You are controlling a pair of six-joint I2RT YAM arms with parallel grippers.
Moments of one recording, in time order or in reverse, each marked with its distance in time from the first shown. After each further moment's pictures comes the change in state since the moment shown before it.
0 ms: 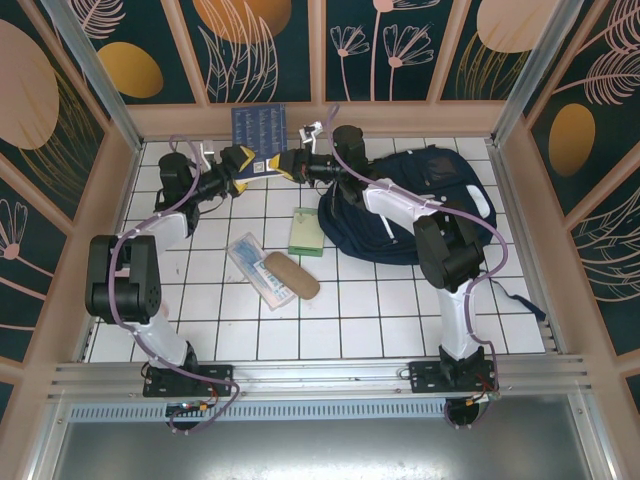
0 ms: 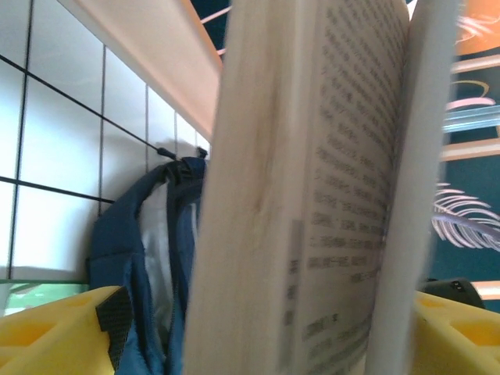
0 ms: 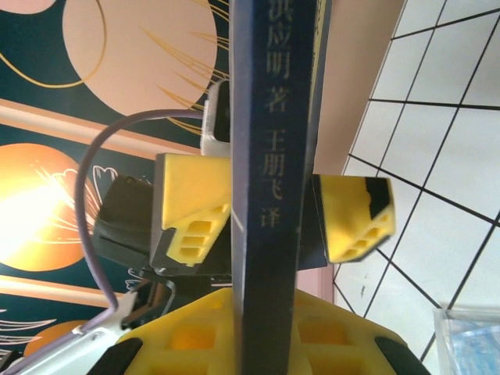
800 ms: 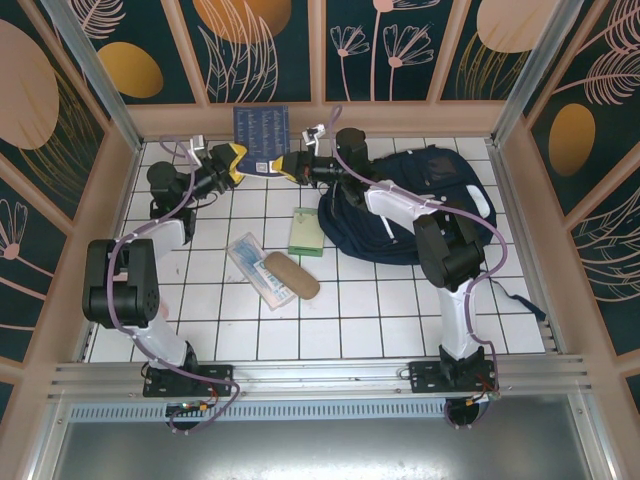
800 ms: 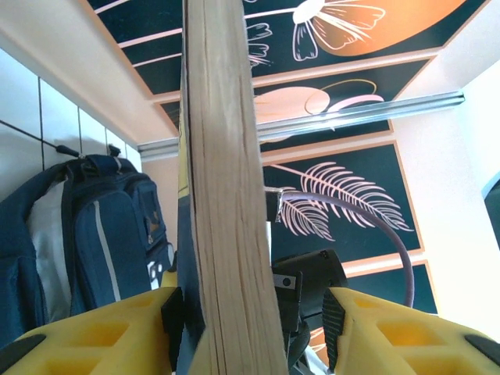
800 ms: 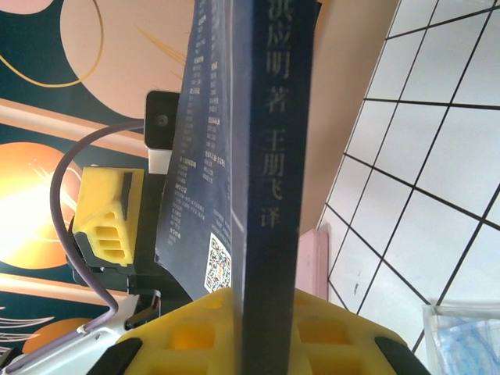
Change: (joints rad) left arm 0.027 -0.037 -0.067 0.349 0.064 -0.282; right arm -0.014 0.003 -0.034 0.023 -0.013 -0.010
